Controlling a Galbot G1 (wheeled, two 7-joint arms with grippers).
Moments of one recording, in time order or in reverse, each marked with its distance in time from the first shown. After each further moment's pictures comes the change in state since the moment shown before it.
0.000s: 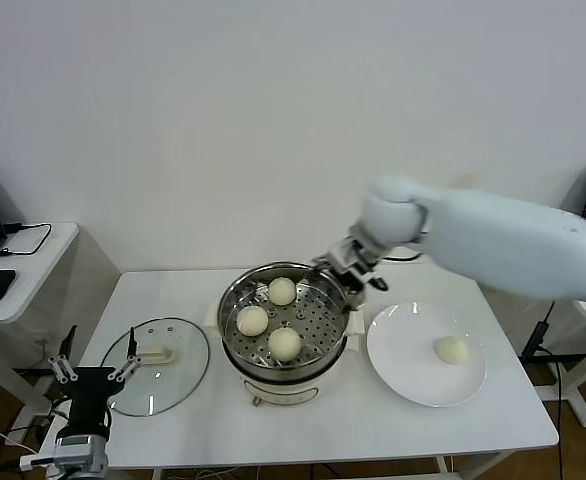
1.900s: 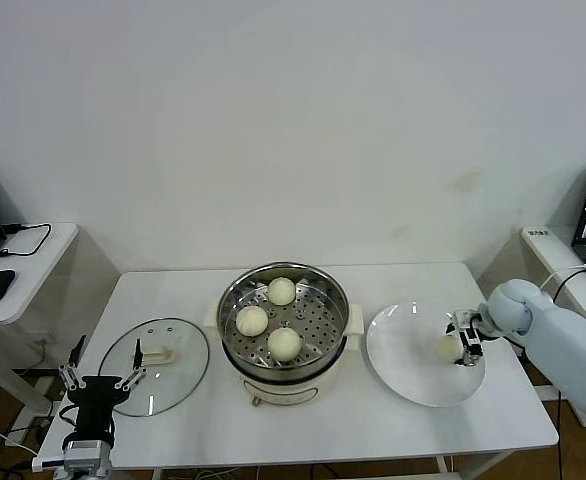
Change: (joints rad) left arm 0.013 0.010 0.010 0.050 0.021 0.002 0.005; right arm -0.816 -0.090 0.692 -0.428 -0.488 0.107 0.076
